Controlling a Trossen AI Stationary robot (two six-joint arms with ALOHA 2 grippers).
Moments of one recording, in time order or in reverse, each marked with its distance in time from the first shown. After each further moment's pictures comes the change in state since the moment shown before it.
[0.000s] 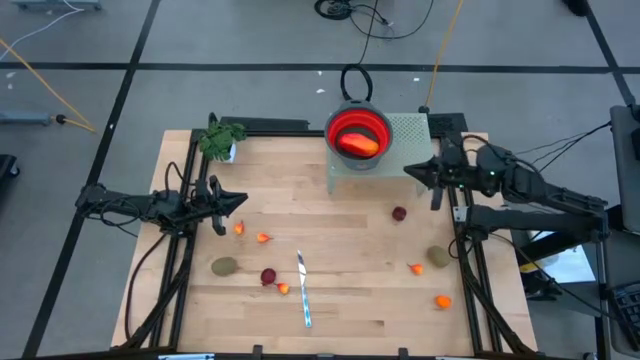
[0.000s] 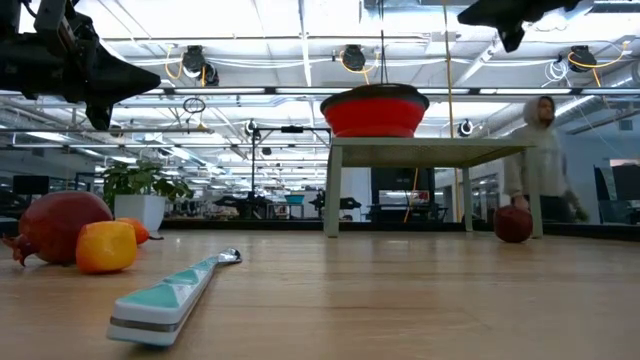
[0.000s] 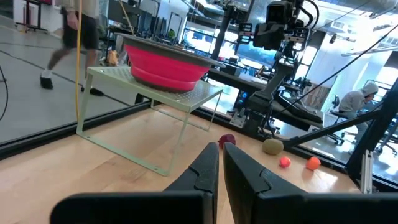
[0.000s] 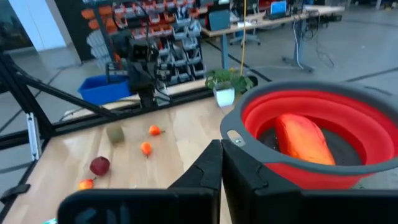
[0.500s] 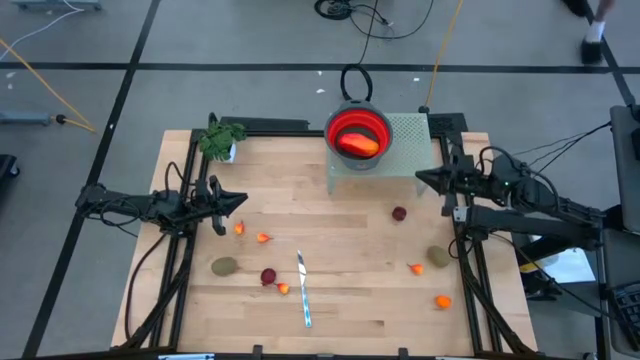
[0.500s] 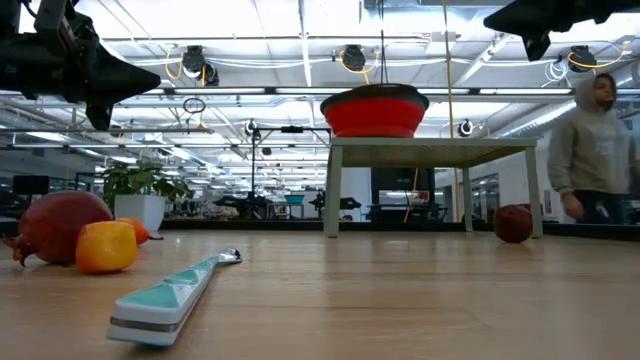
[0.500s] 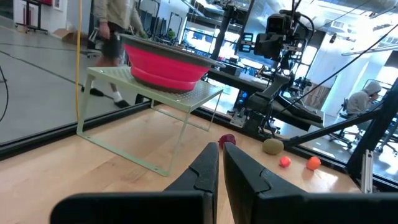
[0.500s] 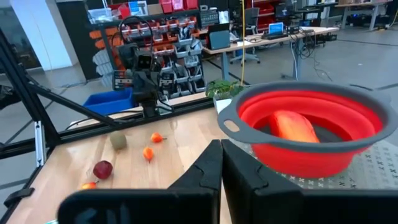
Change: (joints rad) left arm 0.000 0.000 0.000 0.000 0.000 0.003; right arm 0.000 -0.209 -0.143 0.000 0.003 0.005
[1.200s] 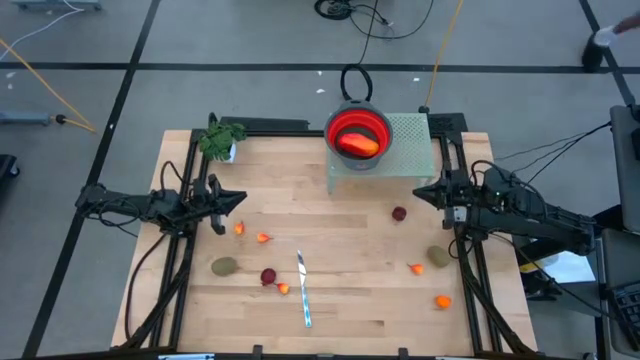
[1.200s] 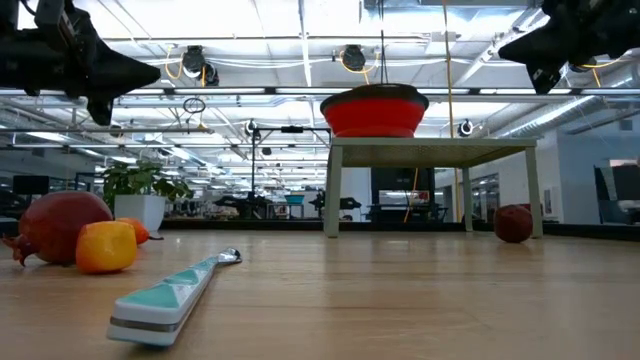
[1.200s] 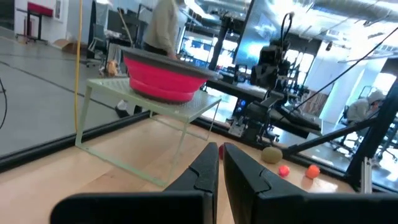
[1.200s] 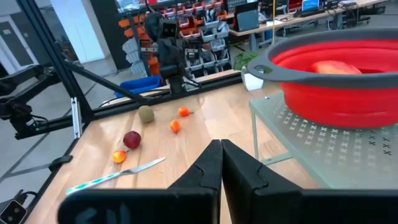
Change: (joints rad) left arm 0.000 0.000 0.000 0.055 -0.003 0.033; right arm 0.000 -0.163 -0.192 0.000 -0.134 0.053
